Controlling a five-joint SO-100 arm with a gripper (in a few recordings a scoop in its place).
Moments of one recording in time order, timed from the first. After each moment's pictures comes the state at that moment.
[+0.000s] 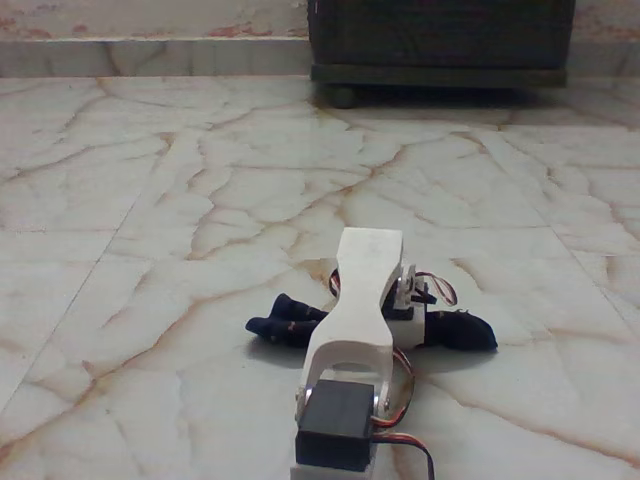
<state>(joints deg) 11.1 20.7 43.8 28.6 -5.4</state>
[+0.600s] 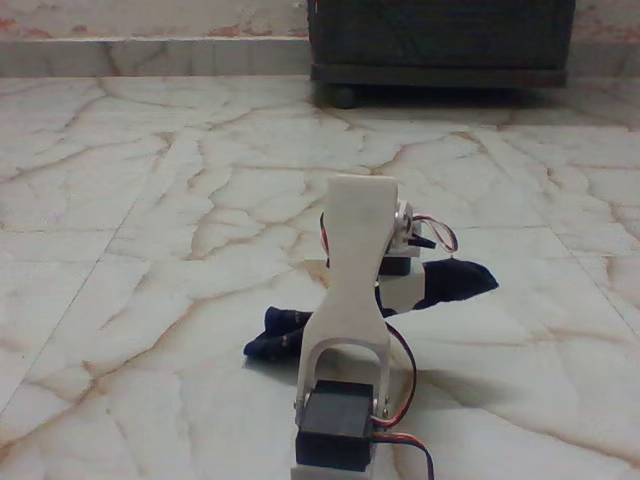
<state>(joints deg) 10.3 51.1 72.4 31.7 -22.1</state>
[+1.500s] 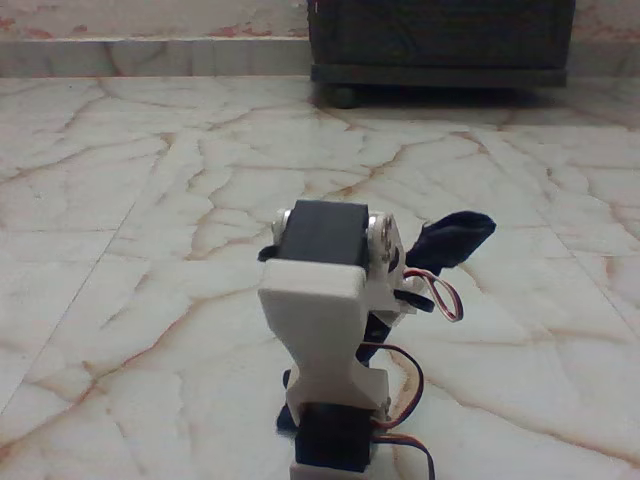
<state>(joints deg) 12.0 120.6 157.0 -10.2 -56.1</state>
